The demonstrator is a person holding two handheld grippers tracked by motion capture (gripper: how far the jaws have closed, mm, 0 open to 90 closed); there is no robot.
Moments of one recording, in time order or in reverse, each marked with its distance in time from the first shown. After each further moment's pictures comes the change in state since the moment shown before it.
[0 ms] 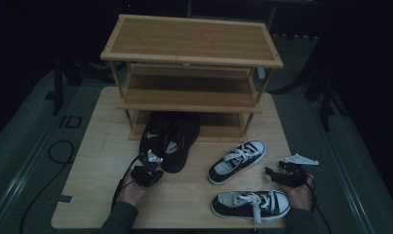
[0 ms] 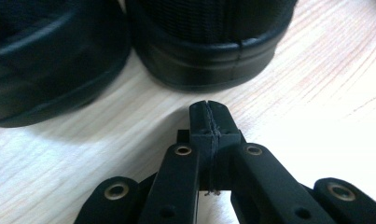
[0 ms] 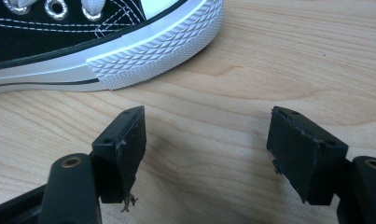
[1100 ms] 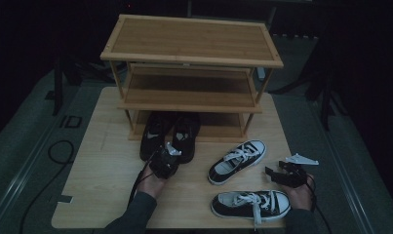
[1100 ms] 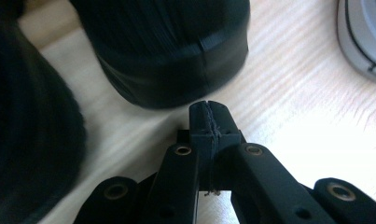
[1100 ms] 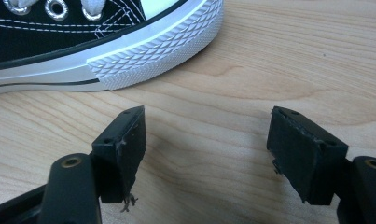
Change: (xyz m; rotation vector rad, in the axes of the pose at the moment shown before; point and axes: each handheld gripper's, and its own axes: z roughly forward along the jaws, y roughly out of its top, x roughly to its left) left arm -0.029 0.042 0.025 -0.014 0.031 0.061; right arm 0.000 0.000 0.000 -0.001 0.002 0.002
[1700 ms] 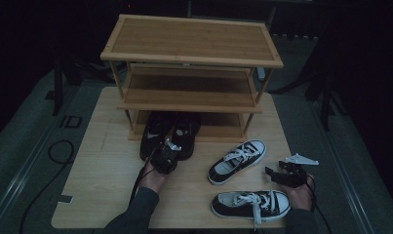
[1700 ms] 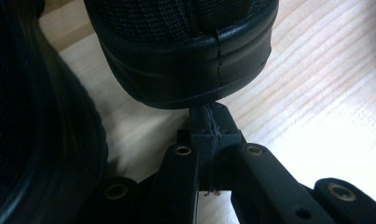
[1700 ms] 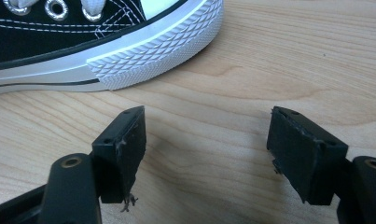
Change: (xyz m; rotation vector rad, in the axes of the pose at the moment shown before) left arm 0.012 0.015 0.010 0.018 0.045 -0.042; right arm 0.000 0.000 0.000 0.000 0.000 0.000
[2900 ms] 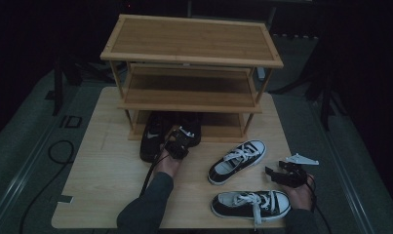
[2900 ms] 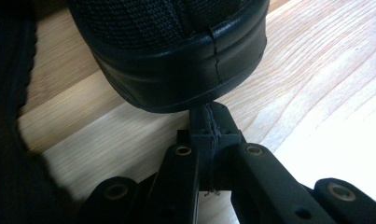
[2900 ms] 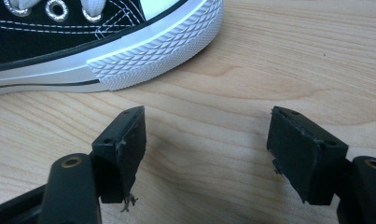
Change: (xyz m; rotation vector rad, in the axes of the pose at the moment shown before) left arm -0.002 0.050 0.038 -0.001 0.040 0.005; right arm -0.001 0.000 0.000 -0.001 0.004 0.004
